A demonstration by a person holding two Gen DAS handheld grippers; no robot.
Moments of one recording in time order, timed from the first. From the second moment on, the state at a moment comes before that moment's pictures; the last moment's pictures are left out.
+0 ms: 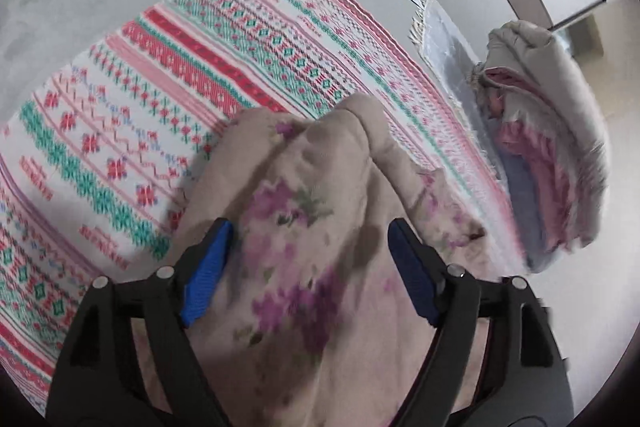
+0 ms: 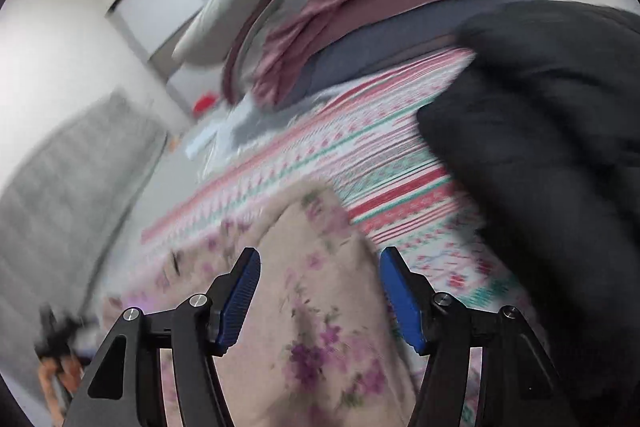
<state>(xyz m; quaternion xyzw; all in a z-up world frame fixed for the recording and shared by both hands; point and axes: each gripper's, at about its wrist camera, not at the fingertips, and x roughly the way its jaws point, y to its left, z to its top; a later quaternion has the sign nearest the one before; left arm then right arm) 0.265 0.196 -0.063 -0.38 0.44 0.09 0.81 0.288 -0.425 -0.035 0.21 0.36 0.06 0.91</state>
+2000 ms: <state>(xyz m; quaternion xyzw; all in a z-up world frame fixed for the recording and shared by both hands) 0.235 0.088 -0.056 -0.19 0.42 0.04 0.88 0.258 -0.271 -0.045 0.07 0.46 0.13 0.87</state>
